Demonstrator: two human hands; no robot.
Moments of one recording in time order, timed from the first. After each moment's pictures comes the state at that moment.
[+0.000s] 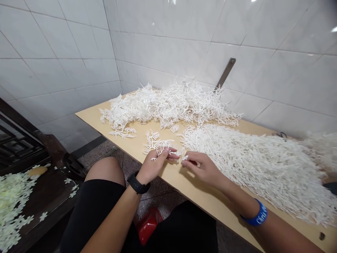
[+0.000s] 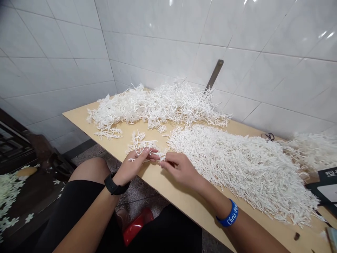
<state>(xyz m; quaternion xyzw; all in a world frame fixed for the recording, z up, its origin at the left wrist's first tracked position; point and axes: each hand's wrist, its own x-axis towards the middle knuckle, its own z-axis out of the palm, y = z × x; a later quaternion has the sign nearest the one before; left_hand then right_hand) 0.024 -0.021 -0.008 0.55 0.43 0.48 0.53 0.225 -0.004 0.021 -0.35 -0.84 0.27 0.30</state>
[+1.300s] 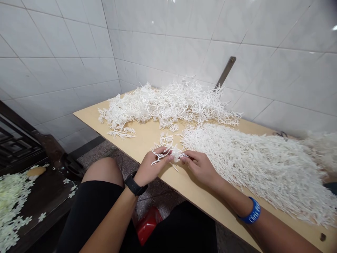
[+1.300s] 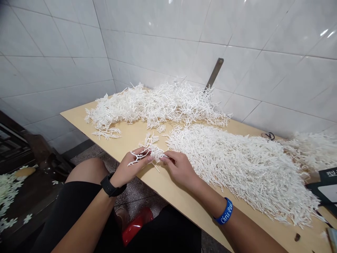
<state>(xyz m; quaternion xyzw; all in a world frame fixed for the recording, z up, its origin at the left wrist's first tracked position) 0.018 -0.021 -0.012 0.62 0.43 0.46 0.47 0.222 -0.001 0.003 -0.42 -0.82 0.27 0.29</state>
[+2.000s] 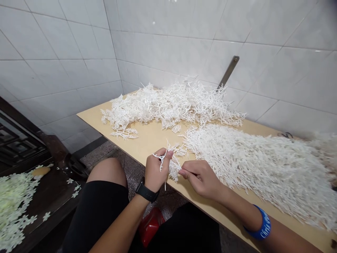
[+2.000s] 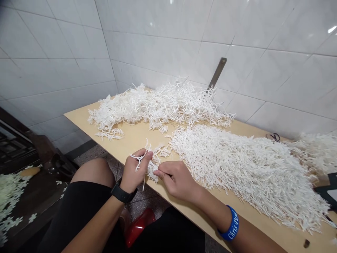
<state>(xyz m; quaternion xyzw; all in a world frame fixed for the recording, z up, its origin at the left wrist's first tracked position) 0.038 -0.033 -0.009 0.59 0.56 0.50 0.30 0.208 -0.026 0.022 -0.29 -0.87 0.26 0.29</state>
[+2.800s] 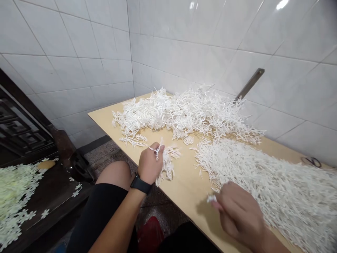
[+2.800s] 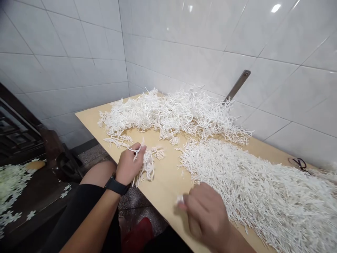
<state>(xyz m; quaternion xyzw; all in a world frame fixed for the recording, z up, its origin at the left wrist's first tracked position) -0.012 0.016 -0.008 0.57 0.67 0.45 0.14 0.225 -0.030 0.037 -0.22 -0.90 -0.02 0.39</state>
